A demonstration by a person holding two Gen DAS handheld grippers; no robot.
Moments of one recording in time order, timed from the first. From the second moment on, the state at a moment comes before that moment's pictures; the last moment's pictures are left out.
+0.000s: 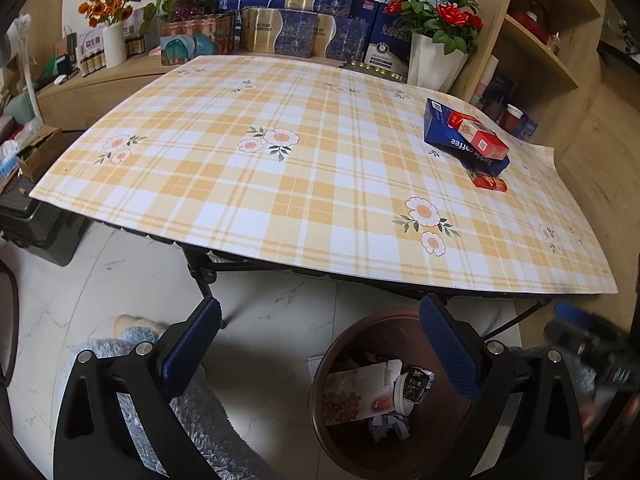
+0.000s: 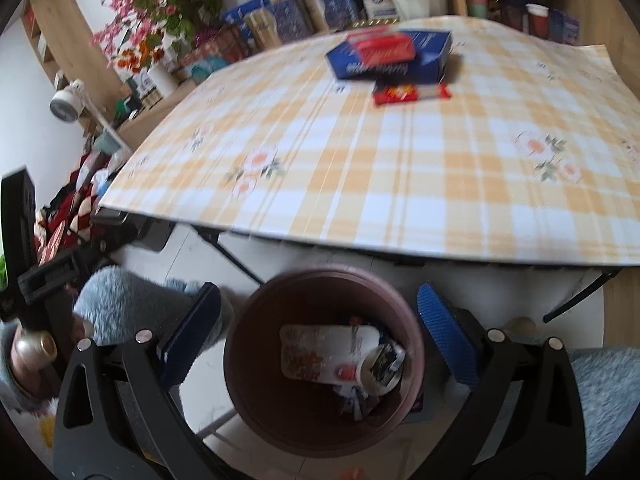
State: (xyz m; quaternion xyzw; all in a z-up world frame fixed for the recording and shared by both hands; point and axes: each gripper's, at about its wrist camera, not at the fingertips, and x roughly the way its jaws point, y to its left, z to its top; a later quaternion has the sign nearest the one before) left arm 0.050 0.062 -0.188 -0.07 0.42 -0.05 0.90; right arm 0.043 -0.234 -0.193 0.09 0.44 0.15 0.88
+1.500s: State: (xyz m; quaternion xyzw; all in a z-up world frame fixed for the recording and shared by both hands) left arm 0.225 0.054 -0.157 -0.24 0.43 -0.13 0.86; right arm 0.296 -0.223 -0.149 -0.05 0.43 0.11 0.89
